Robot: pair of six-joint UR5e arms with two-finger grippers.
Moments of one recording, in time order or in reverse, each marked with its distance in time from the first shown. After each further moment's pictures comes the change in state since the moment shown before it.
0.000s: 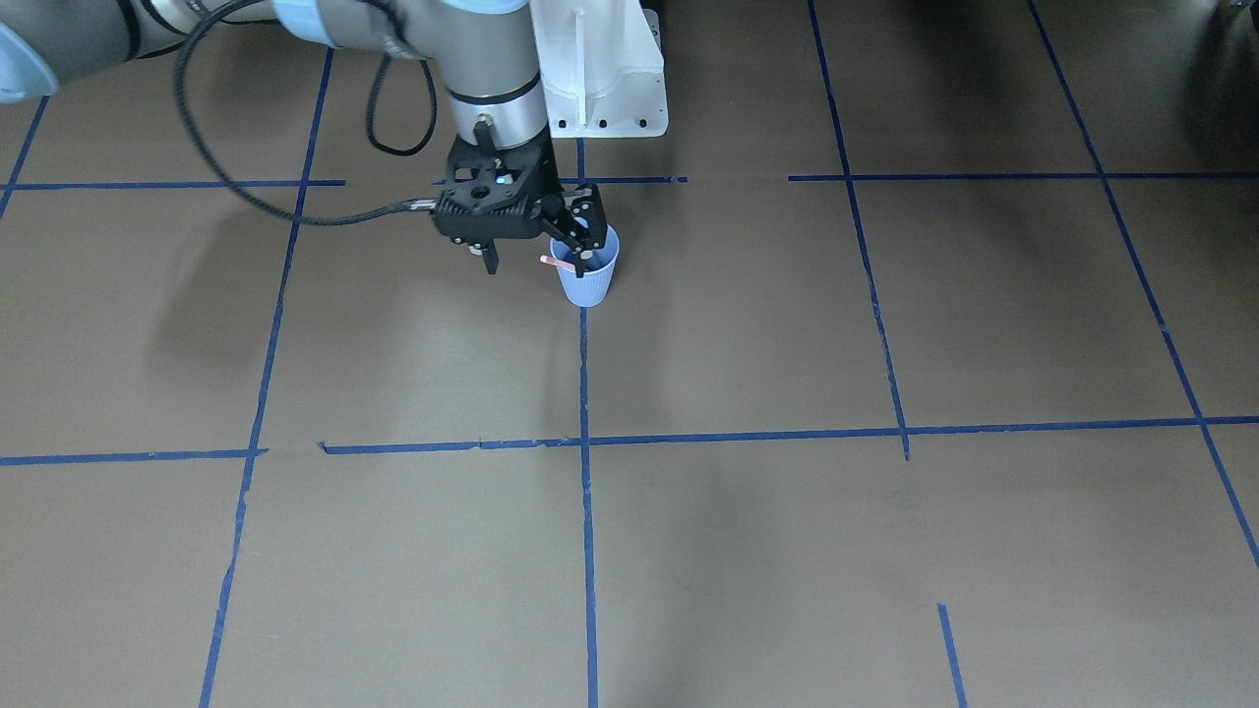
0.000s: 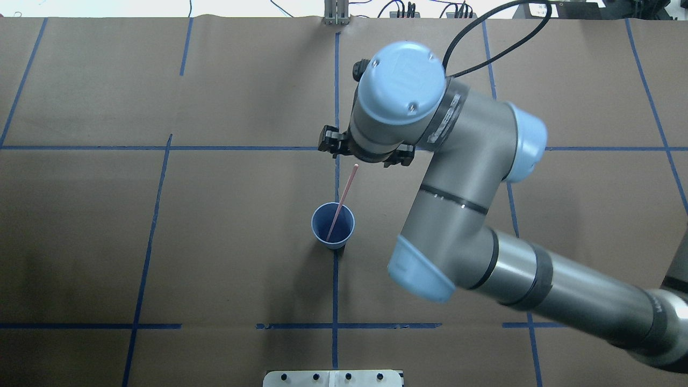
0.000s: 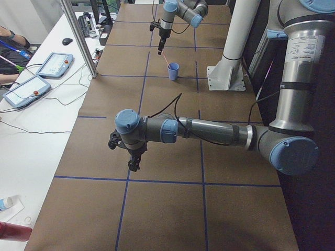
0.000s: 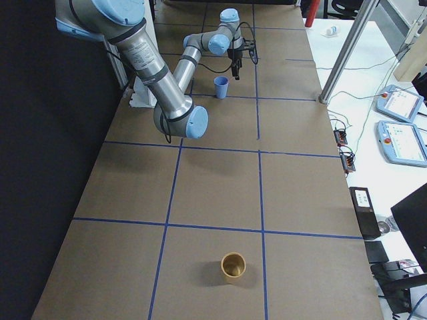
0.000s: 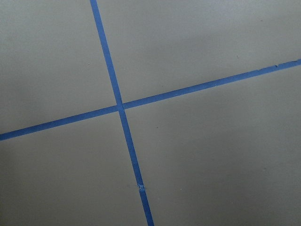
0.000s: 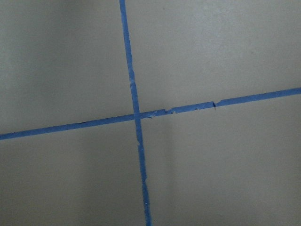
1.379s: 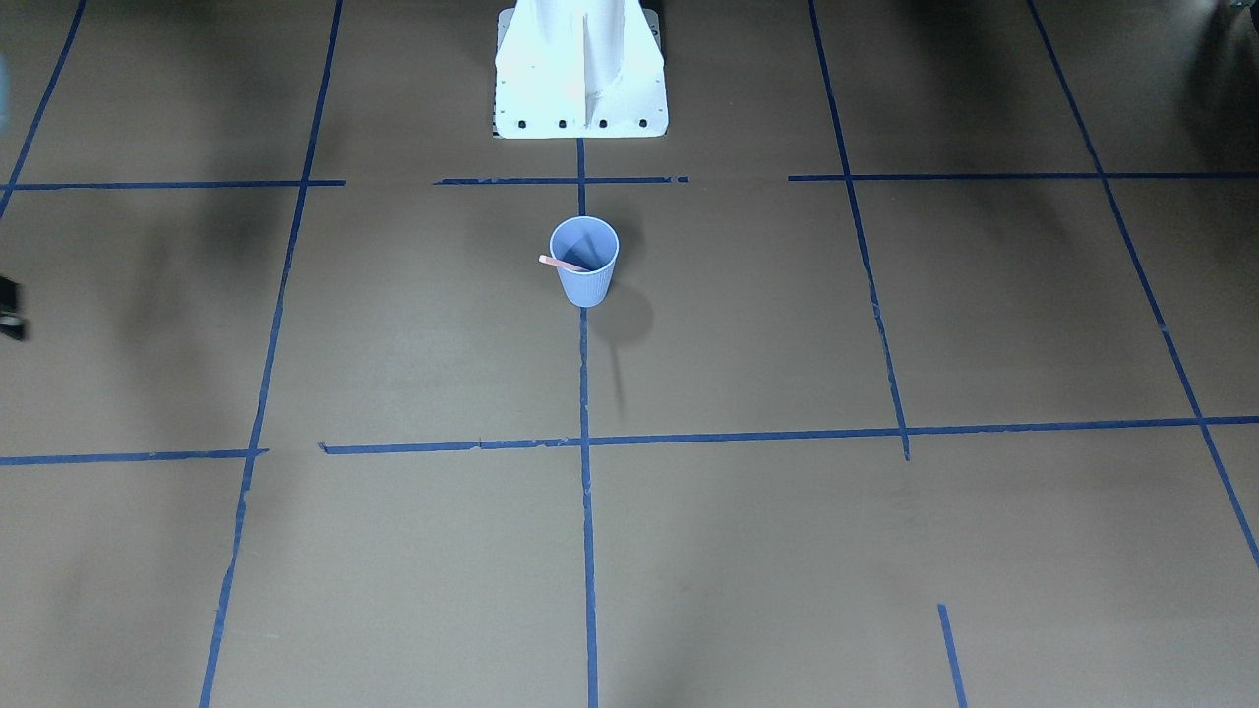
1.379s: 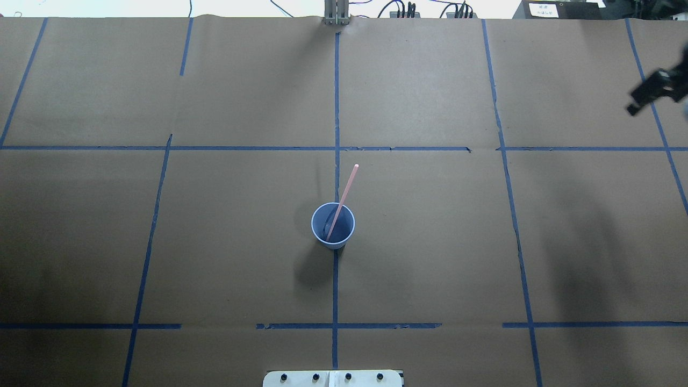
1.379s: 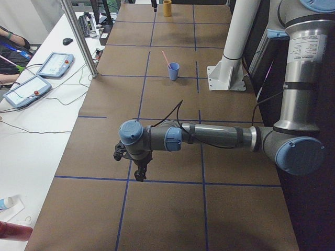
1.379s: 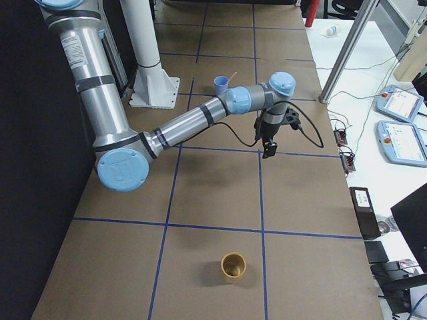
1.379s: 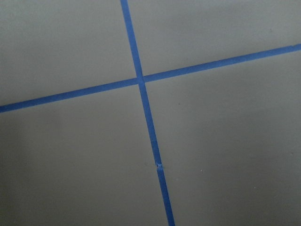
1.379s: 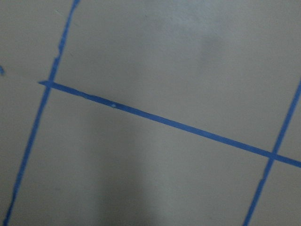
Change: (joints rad) left arm 0.001 0.046 0.035 0.004 0.028 0.002; right arm 0.740 -0.602 0.004 -0.096 0.456 -1.358
